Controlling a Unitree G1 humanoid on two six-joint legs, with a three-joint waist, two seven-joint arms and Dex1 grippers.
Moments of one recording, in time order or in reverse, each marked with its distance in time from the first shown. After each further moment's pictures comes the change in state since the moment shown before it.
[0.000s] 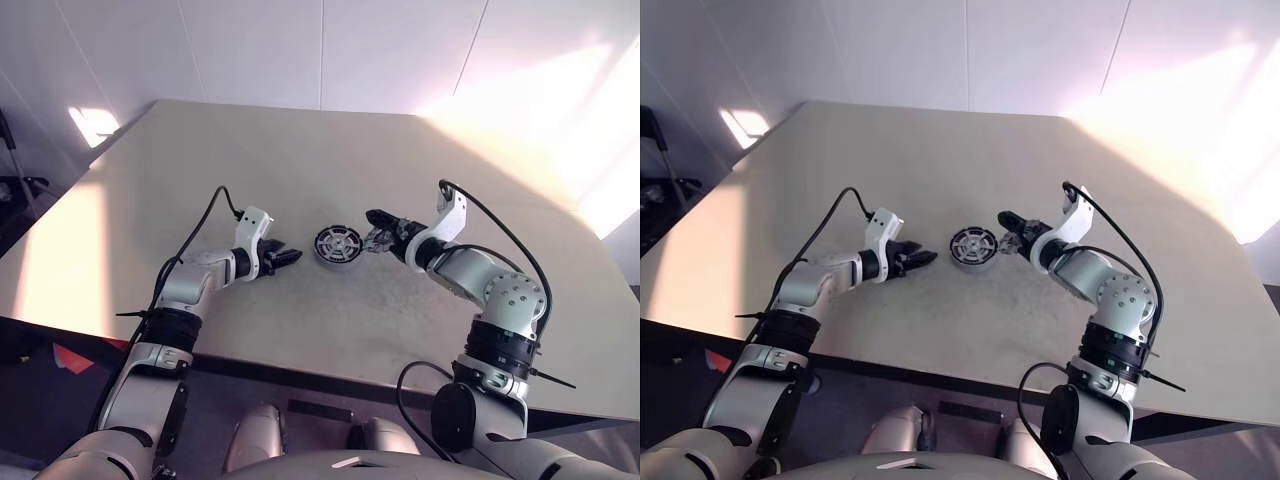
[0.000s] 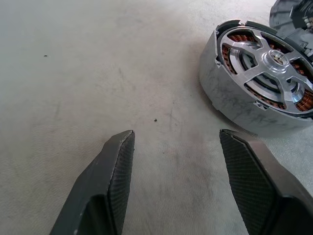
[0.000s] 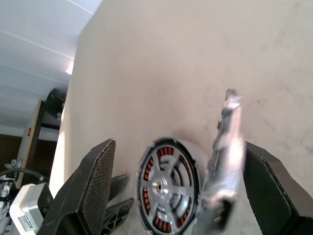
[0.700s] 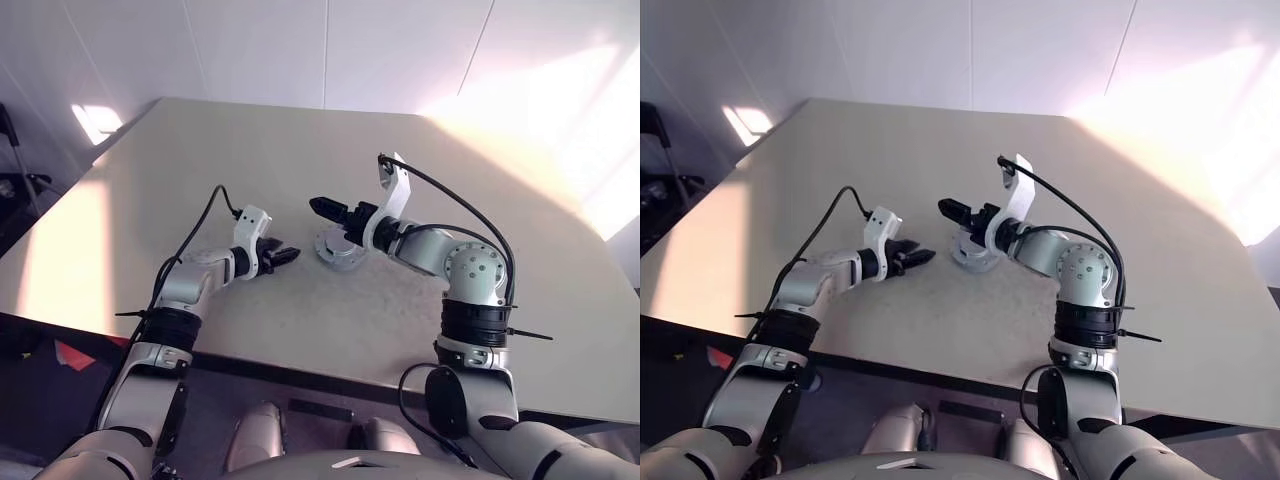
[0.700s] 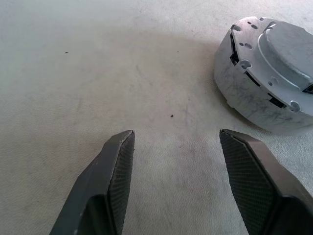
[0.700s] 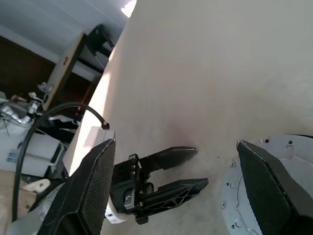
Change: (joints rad) left arm -0.001 -0.001 0.003 0.003 0.000 -0.004 0.024; right arm -0.090 -0.015 0.270 0.002 -0.055 0.006 0.162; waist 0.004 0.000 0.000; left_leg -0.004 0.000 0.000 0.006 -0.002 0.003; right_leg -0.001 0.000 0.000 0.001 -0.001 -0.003
